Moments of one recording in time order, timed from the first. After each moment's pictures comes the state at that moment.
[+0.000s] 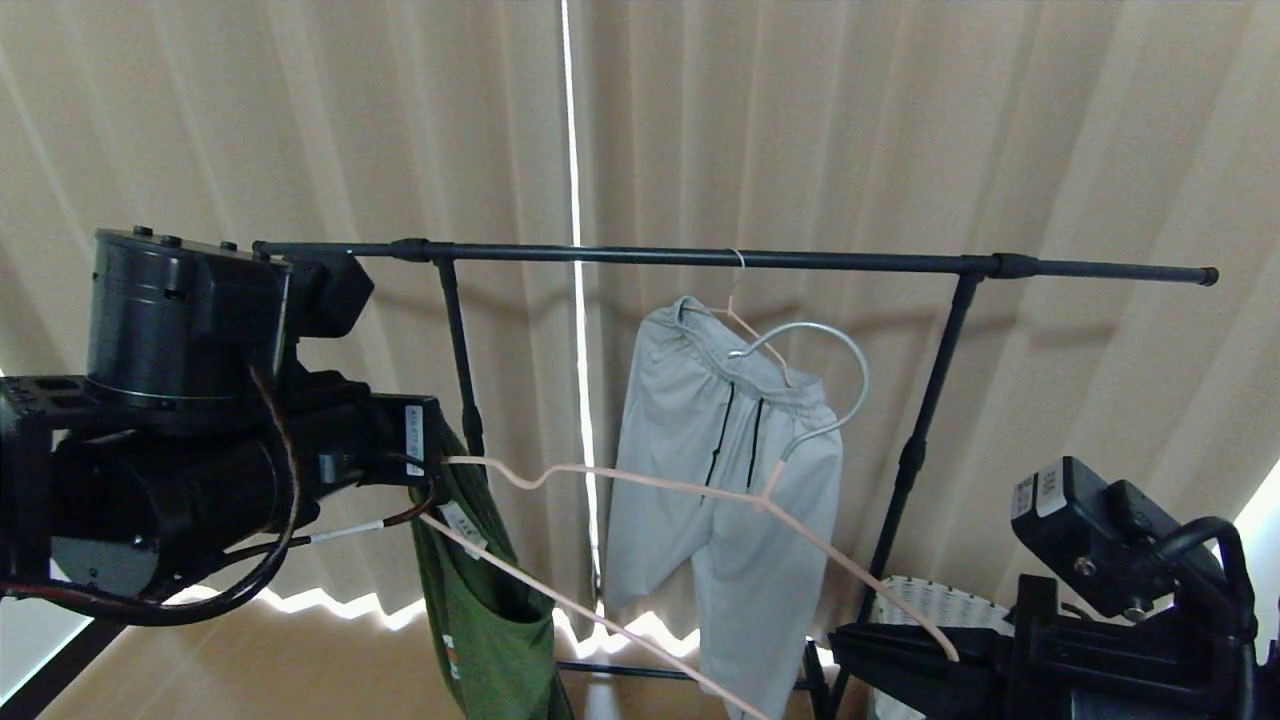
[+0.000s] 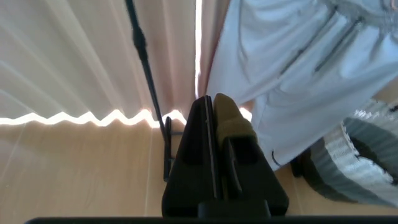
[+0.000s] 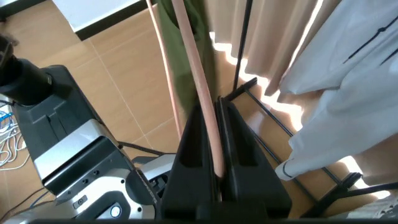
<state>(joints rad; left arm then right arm) -0.54 1.47 -0.88 -0.12 0.37 -0.18 0.89 1.29 -0.52 -0.33 0.02 0.20</state>
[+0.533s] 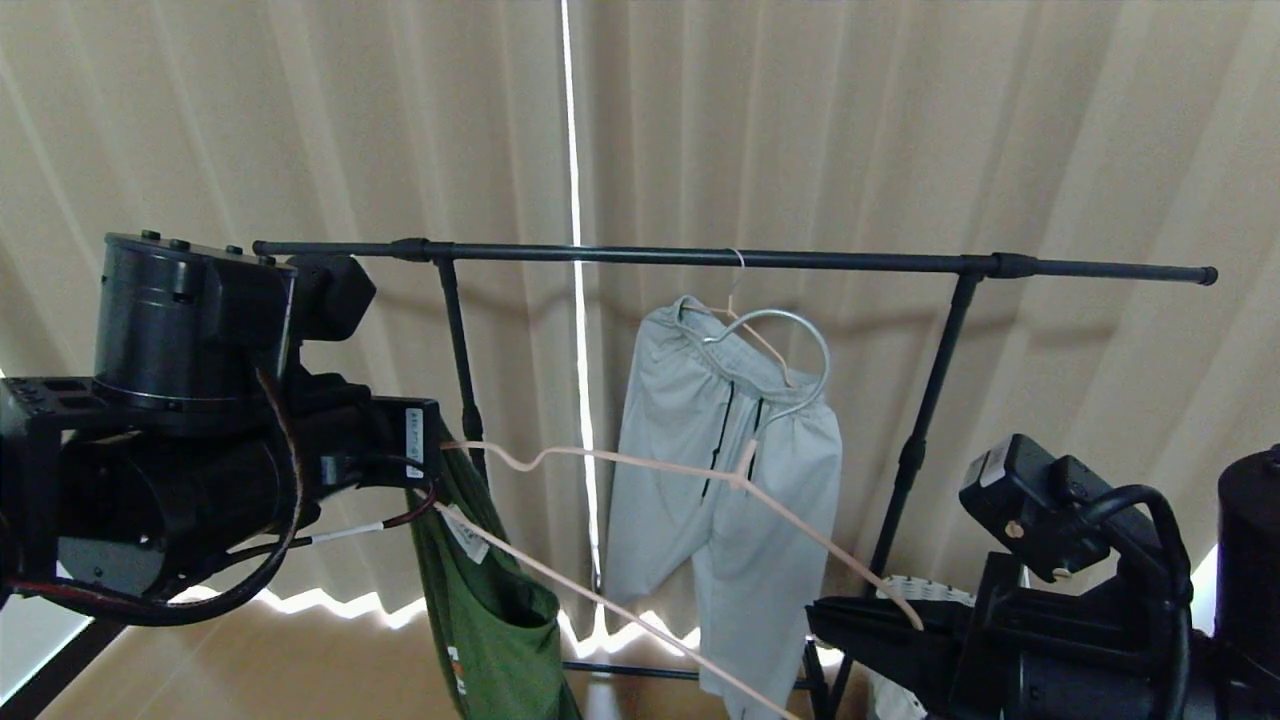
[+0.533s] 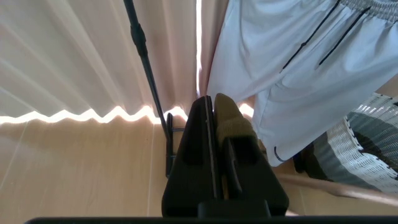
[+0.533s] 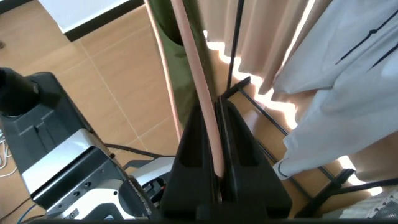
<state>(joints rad) -0.53 1.47 -0.88 -0.11 0.38 -0.17 0.88 1.35 -0.56 -0.33 -0.01 0.20</state>
